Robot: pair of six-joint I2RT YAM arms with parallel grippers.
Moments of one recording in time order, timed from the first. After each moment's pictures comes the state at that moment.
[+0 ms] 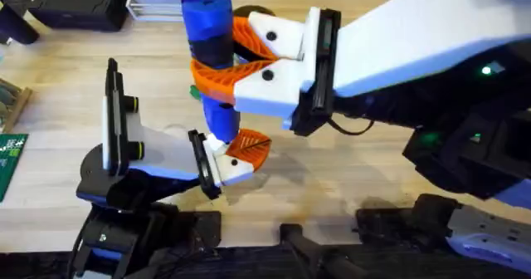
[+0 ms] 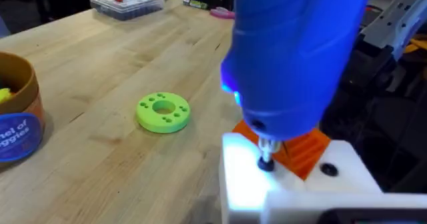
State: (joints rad) left arm -0.19 0.01 0.02 -0.11 1.03 -0.07; right arm 0.88 1.05 0.69 0.54 -0.48 -0.01
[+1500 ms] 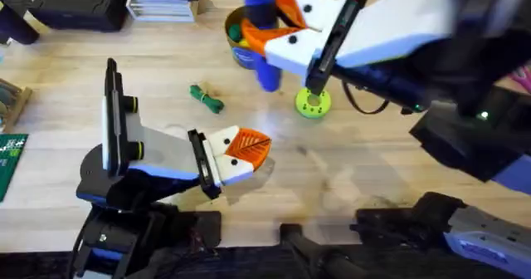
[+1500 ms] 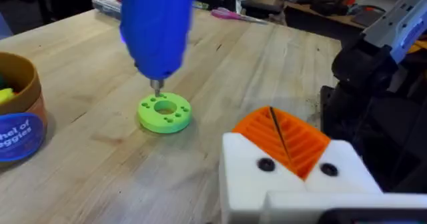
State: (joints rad) left arm -0.19 0.01 0.02 -0.11 1.03 -0.07; right arm 0.70 1.04 0.68 0.40 -0.32 -0.27
